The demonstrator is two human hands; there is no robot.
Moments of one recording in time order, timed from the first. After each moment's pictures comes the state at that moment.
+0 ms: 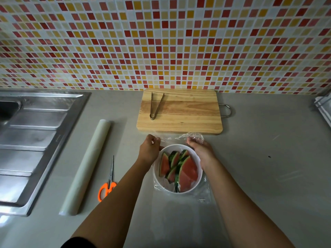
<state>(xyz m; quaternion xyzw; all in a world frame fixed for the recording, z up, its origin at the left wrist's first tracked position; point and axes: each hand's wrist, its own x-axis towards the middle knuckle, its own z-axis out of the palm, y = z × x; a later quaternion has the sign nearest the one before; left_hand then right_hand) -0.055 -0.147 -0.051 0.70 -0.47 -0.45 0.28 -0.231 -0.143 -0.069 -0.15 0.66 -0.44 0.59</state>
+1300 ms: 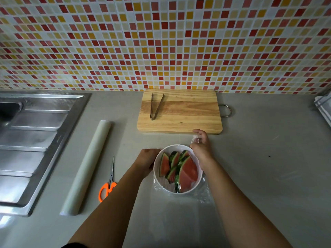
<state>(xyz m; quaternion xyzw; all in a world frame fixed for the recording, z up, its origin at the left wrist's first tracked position) -0.044 -0.127 -0.046 0.63 -0.32 -0.65 0.29 -0.227 -0.143 -0.064 -0.29 0.71 -0.44 0.47</state>
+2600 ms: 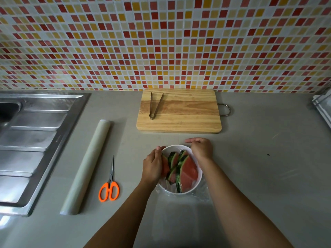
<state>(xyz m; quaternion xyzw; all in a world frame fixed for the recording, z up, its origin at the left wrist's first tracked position) -0.067 -0.091 -0.056 0.66 -0.46 -0.48 0.36 -0.225 -0.139 -0.060 -0.35 0.77 -0.35 0.40</state>
